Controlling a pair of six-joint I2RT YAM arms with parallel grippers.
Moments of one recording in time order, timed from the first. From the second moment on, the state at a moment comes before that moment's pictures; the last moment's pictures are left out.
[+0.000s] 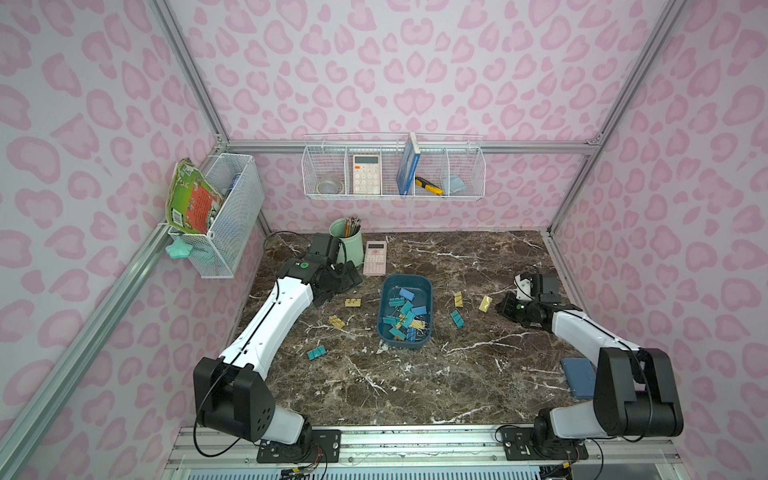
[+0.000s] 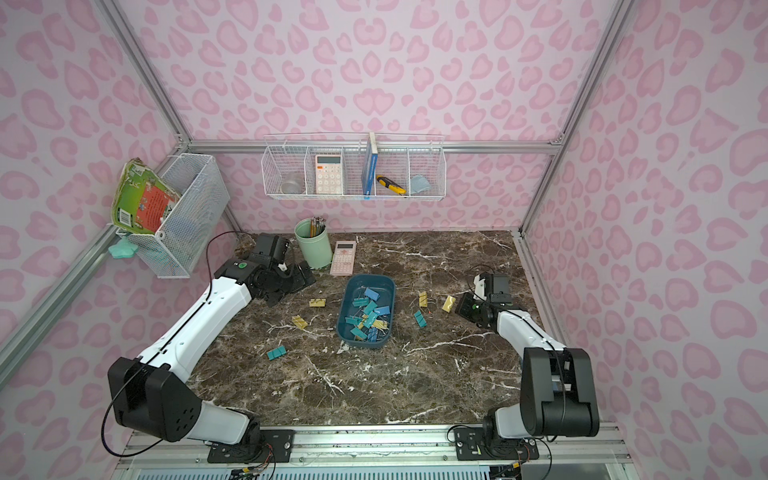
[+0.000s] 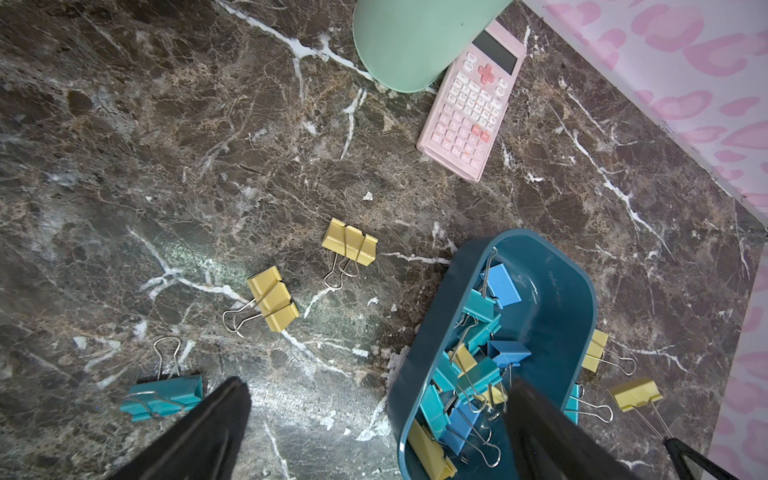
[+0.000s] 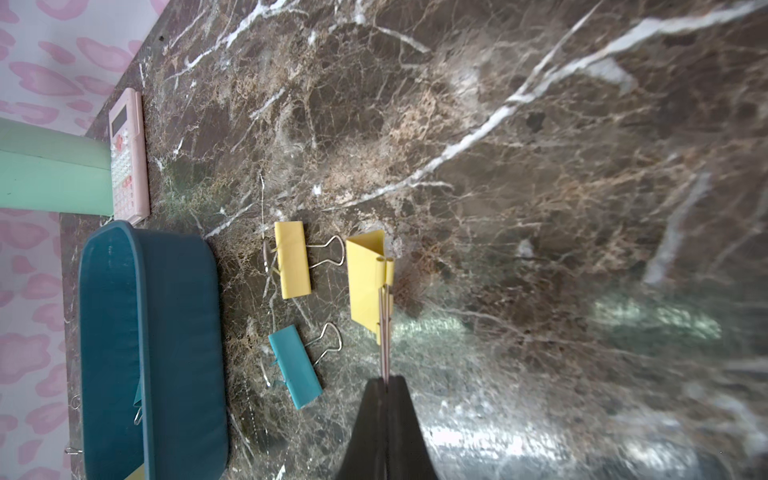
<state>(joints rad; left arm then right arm) -0.24 1.47 1.35 -0.89 -0.03 -0.70 0.02 1.46 0.76 -0.22 -0.38 0.45</state>
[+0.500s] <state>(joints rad) -0.25 1.42 1.32 -0.89 -0.02 -0.69 0.16 1.46 0.91 -0.25 -0.30 0.44</state>
